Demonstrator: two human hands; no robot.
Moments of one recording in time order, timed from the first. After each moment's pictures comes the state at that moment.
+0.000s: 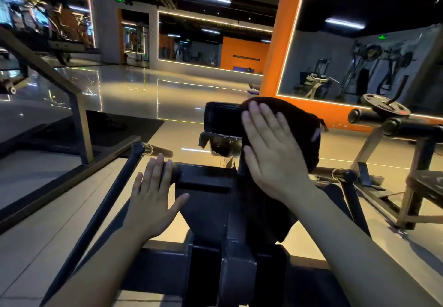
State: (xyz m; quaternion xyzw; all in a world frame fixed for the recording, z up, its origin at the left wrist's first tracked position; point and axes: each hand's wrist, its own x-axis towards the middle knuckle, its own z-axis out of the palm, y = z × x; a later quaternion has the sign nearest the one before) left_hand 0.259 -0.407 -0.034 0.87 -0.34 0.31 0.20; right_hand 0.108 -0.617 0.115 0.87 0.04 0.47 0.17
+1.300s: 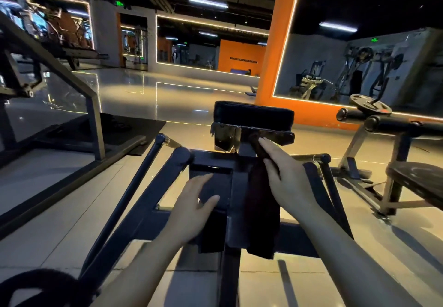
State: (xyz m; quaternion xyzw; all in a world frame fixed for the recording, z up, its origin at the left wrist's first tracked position) left_hand 0.090 -0.363 0.027 0.79 -0.37 0.06 0.48; right_hand -0.011 -0.542 0.102 0.89 -0.05 0.39 -0.21
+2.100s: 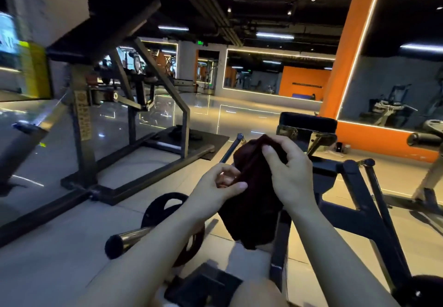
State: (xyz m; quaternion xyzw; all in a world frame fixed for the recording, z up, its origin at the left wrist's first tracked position) left_hand -0.138 -0.139 0.094 0.69 -0.27 -0.05 0.67; right_hand -0.179 -0.292 0.134 0.78 0.09 0.44 -0.44
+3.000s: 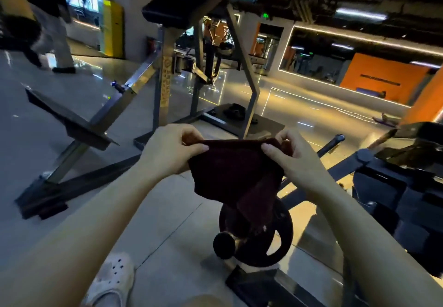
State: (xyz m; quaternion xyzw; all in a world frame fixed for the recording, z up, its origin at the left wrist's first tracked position) left_hand -0.026 0.162 0.087 0.87 -0.09 0.18 0.45; right_hand -0.033 -0.082 0.112 0.87 0.15 0.13 -0.45
